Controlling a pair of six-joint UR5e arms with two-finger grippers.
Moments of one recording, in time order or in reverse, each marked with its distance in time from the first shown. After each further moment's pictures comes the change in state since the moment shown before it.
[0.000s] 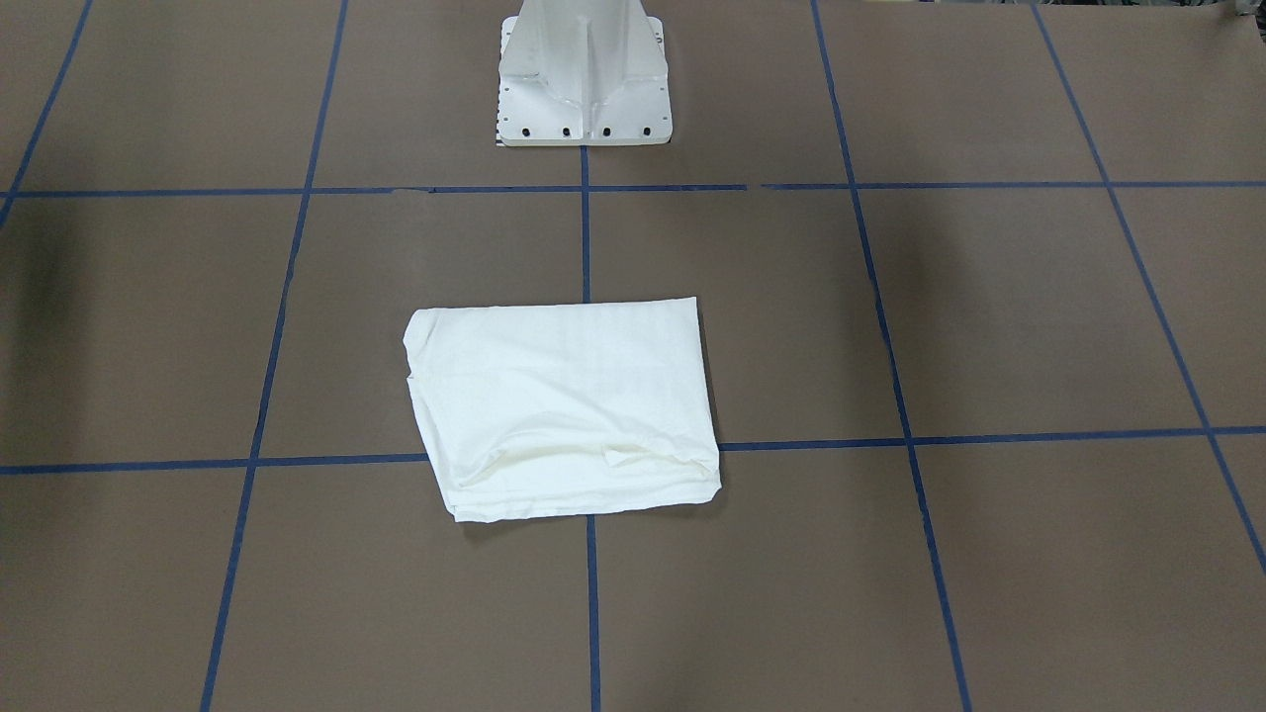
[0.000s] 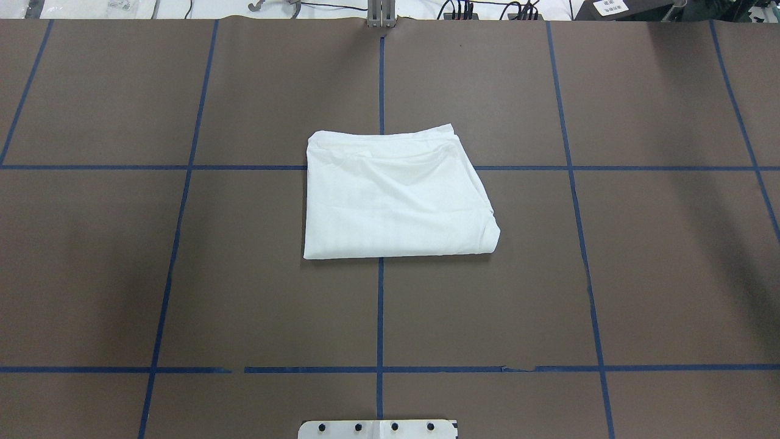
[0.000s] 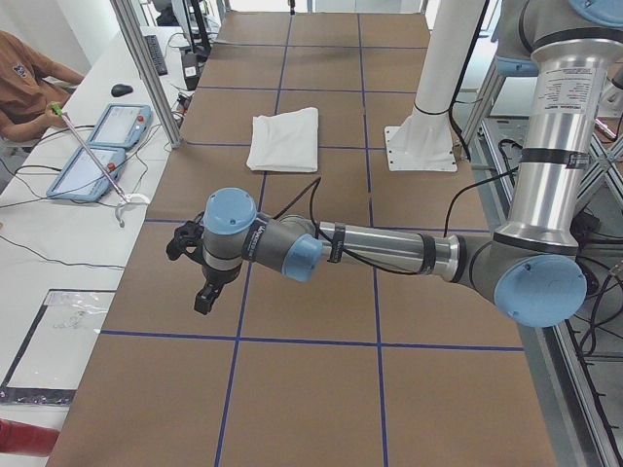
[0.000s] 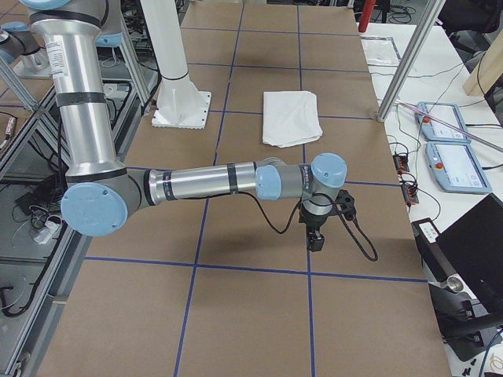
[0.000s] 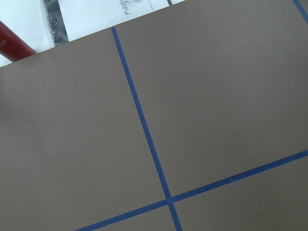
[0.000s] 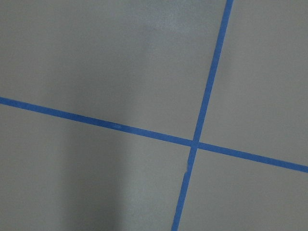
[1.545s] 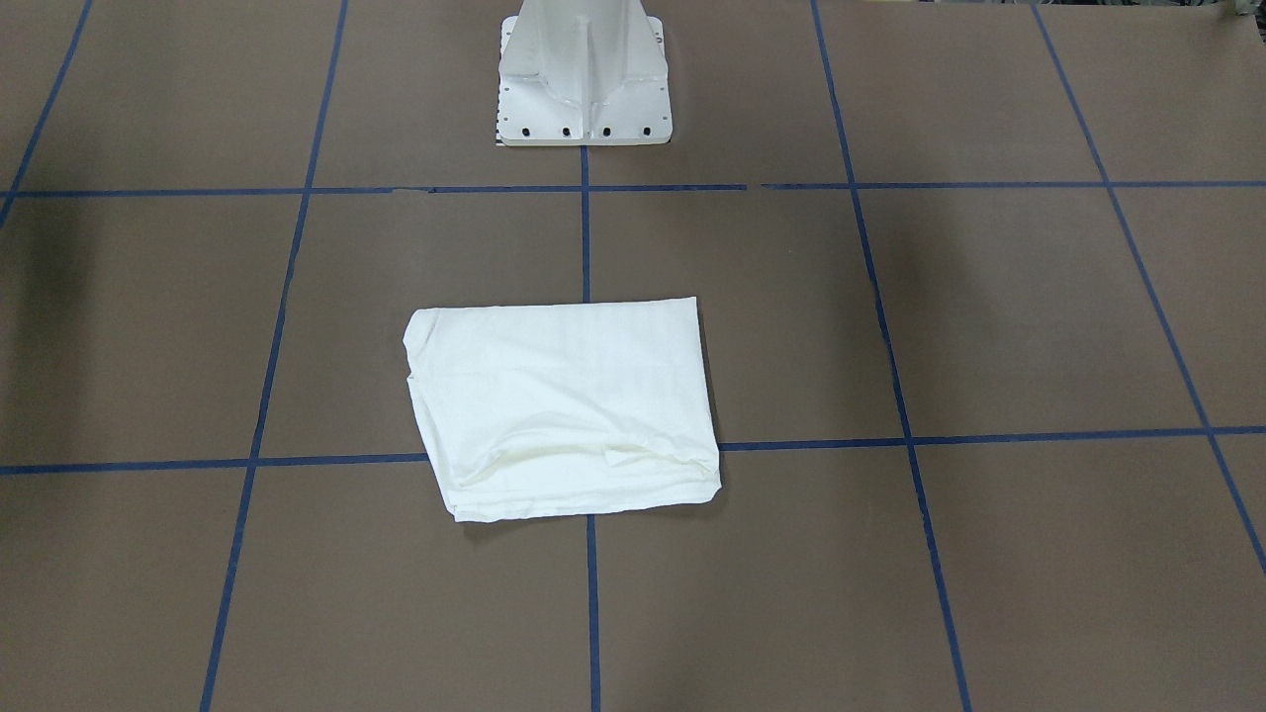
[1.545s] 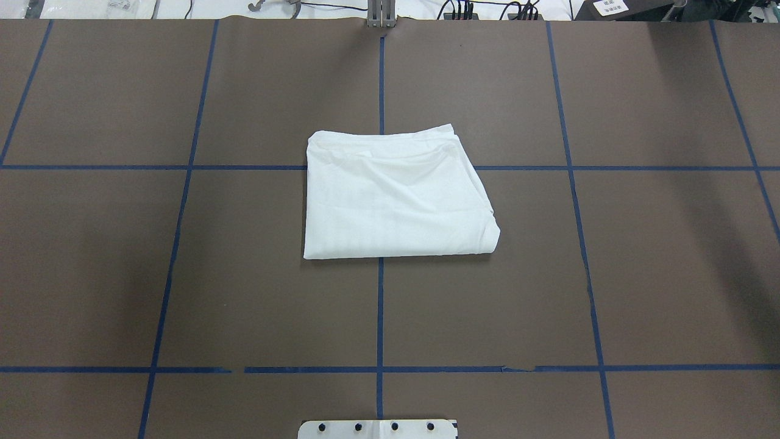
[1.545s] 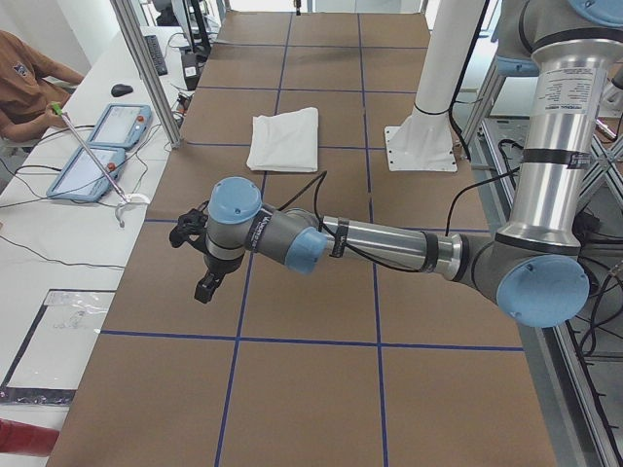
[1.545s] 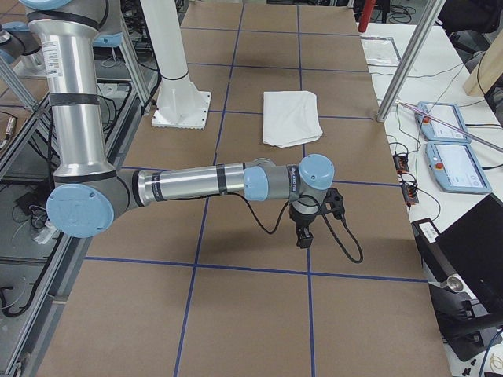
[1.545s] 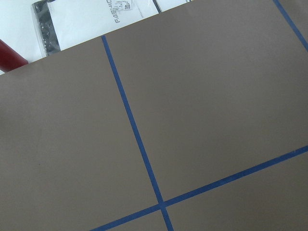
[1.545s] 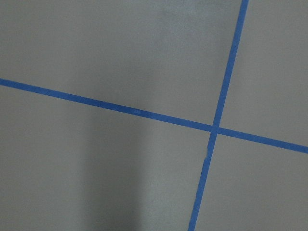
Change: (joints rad) left arm 0.002 0.010 -0.053 -0.004 -0.007 0.005; right arm 0.001 -0.058 0.062 0.004 0.060 0.008
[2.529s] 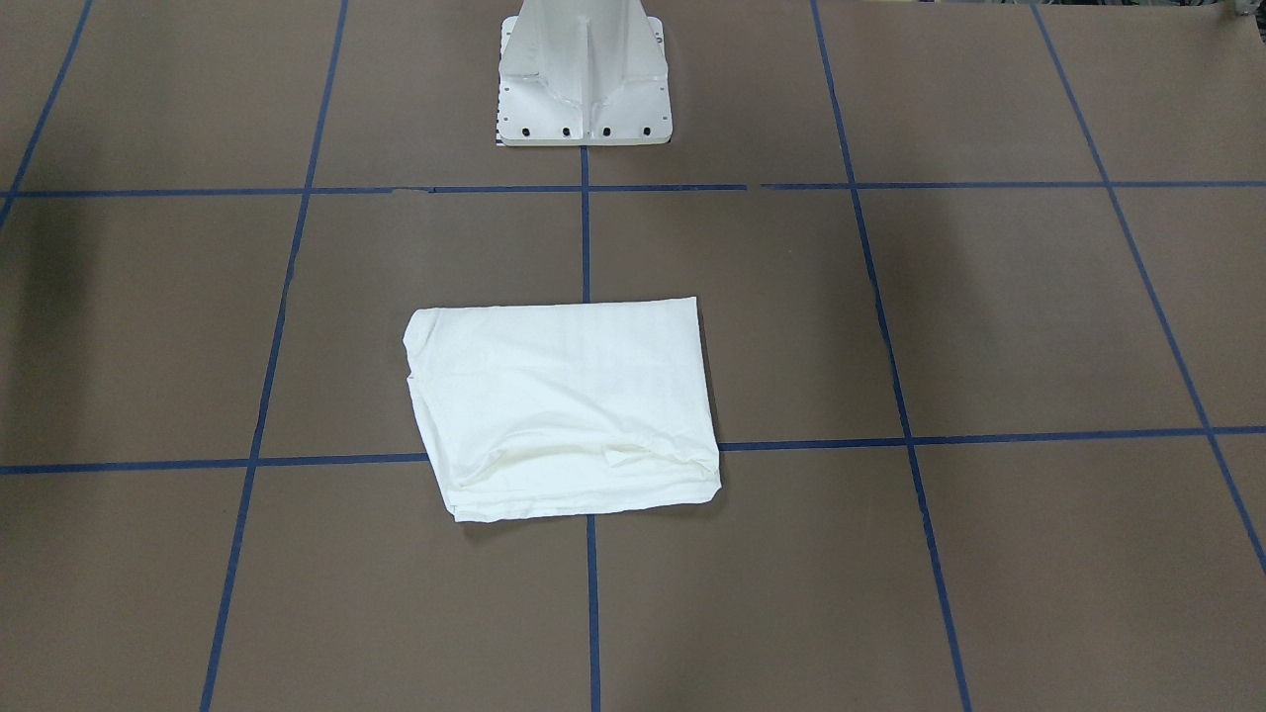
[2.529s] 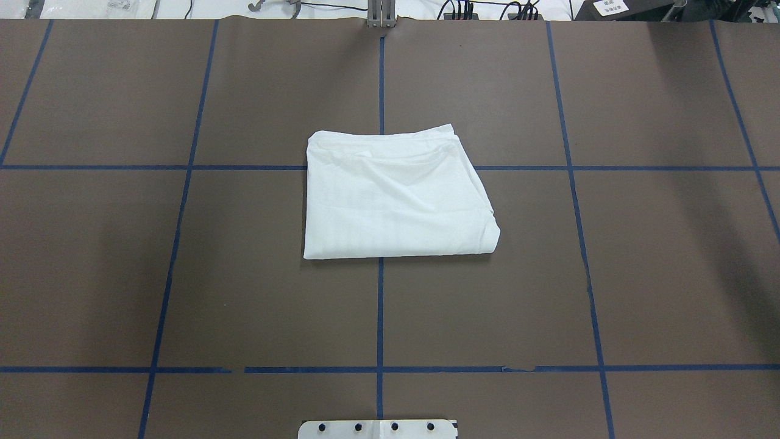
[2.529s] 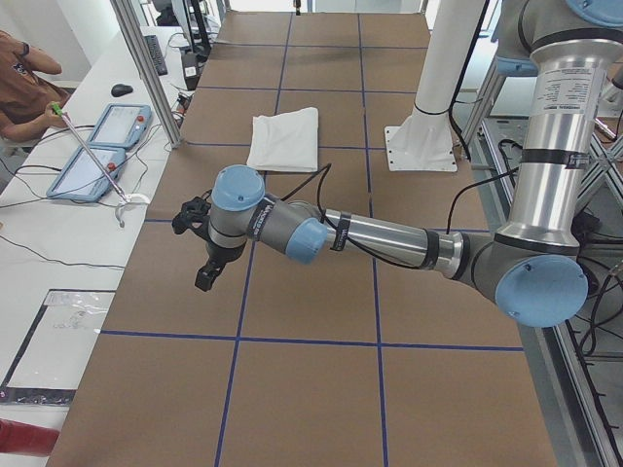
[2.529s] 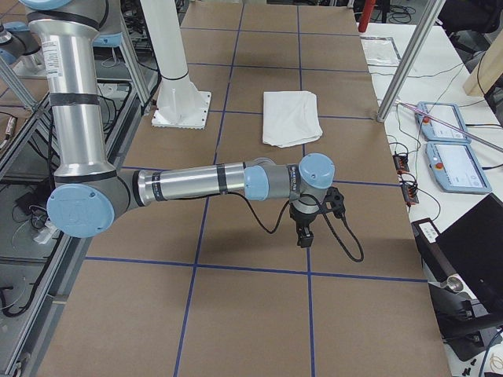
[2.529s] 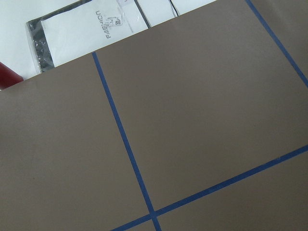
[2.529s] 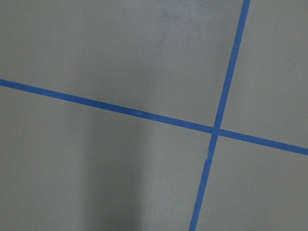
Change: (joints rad) left arm 0.016 0.001 -0.035 0.003 0.001 -0.003; right arm 0.000 0.002 0.001 0.000 0.001 -0.001
